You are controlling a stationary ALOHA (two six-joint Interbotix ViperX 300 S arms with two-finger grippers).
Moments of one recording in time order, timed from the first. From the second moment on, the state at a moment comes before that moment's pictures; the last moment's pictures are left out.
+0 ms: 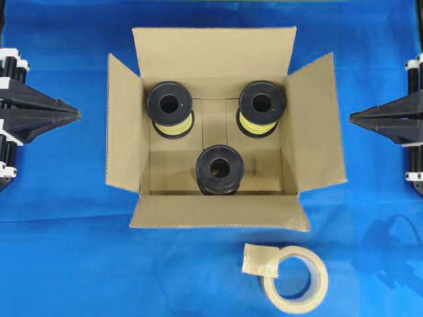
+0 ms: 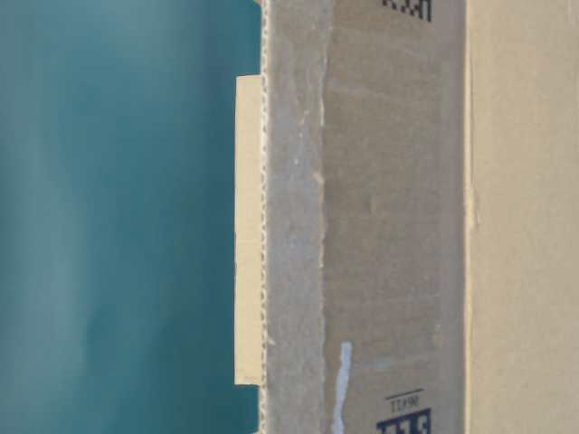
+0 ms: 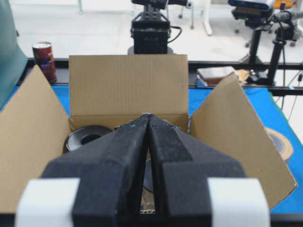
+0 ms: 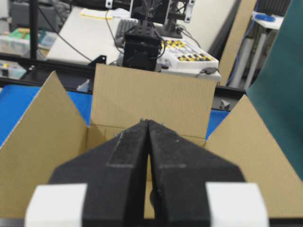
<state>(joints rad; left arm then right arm) 0.00 -0.96 1.17 0.00 -0.30 0.00 0.00 -0.96 1.17 0.00 -0.30 0.00</state>
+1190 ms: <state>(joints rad) 0.02 -0.61 1.48 -0.04 -0.73 -0.01 -0.03 -0.73 1.49 0.12 -0.59 0.04</state>
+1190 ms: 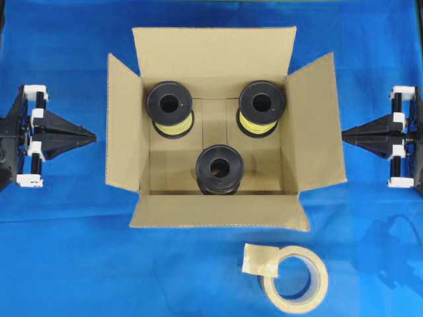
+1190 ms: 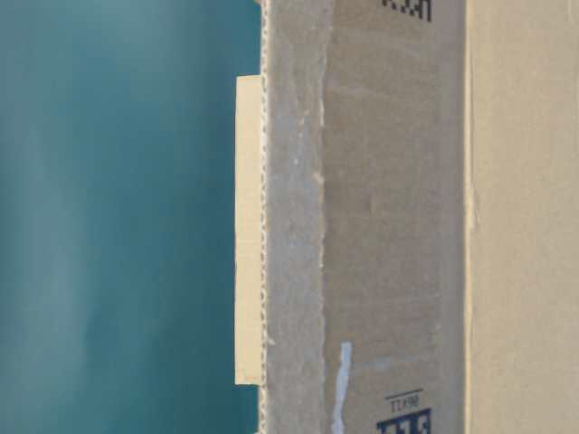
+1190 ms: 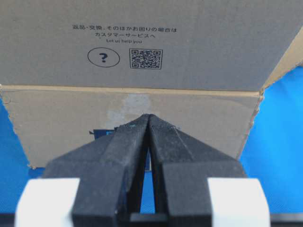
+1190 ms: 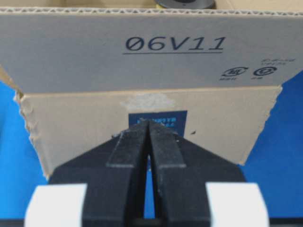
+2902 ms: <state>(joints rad) 0.04 -0.01 0.93 -0.04 -0.63 -0.02 -0.03 -0.11 0.99 0.12 -0.54 0.06</state>
